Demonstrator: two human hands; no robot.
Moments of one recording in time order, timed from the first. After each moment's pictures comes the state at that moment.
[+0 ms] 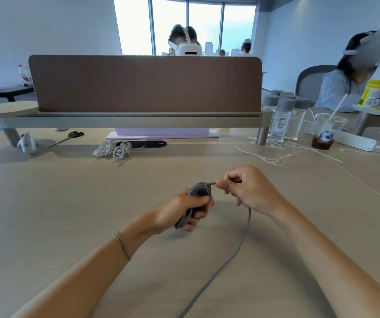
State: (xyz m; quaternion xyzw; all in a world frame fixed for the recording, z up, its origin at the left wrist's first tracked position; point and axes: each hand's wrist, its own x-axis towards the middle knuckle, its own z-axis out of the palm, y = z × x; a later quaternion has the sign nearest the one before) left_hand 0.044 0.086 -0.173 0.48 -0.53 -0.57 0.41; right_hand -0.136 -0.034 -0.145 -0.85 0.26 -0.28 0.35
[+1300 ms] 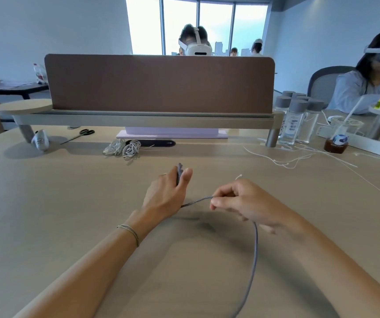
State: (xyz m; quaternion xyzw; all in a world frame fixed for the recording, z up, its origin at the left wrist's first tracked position) left_hand 0.082 0.074 -0.187 0.78 -0.51 0.01 0.37; right_hand -0.128 0.013 -0.129 -0.81 0.27 -0.12 0.51
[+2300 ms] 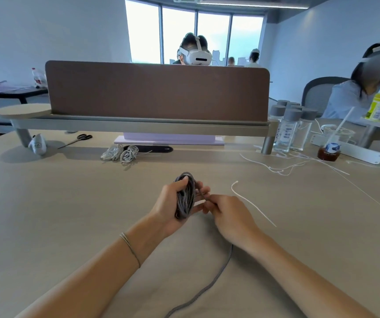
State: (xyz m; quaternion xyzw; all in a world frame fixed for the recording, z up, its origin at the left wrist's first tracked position) left_hand 0.046 0.075 -0.174 0.41 -0.24 -0.56 0.68; right_hand -0.099 -0.001 -0.191 -0.90 0.33 -0.21 0.19
